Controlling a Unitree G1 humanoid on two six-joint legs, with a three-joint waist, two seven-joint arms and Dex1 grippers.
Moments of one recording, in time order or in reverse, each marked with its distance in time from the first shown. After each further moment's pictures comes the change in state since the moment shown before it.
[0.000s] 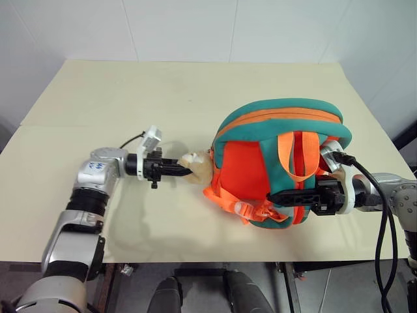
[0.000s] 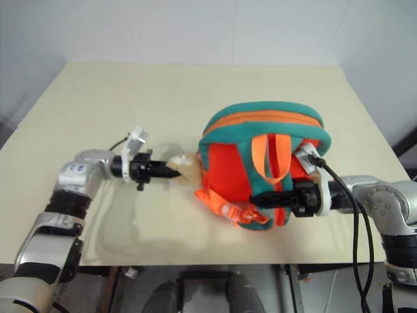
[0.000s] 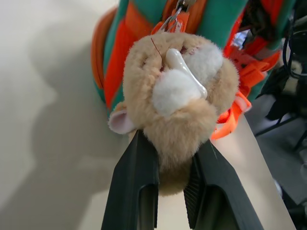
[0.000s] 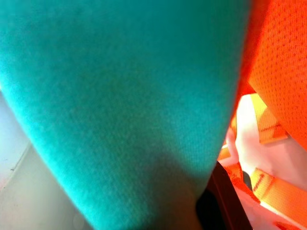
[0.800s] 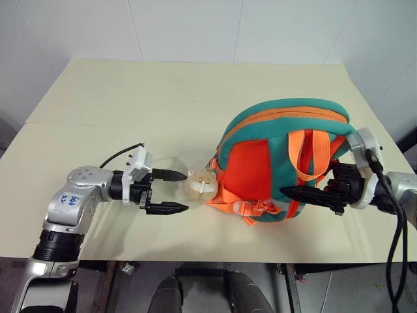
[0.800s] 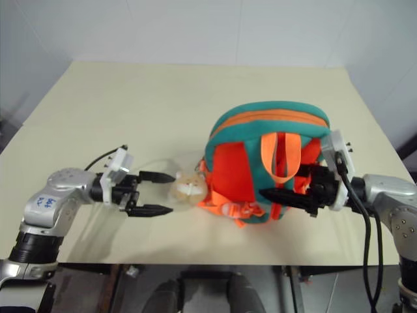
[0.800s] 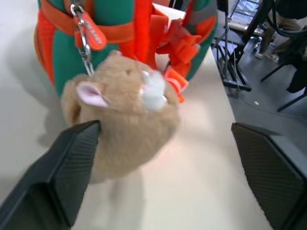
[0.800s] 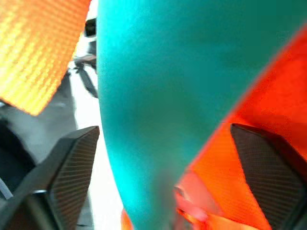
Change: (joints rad) left arm 0.376 0.143 0.137 -0.657 -0.110 0.059 0.098; right arm 0.223 0.000 -0.265 -0.185 -0.131 -0.334 -0.143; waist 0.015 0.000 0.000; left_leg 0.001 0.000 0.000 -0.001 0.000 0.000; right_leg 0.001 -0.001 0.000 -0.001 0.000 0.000
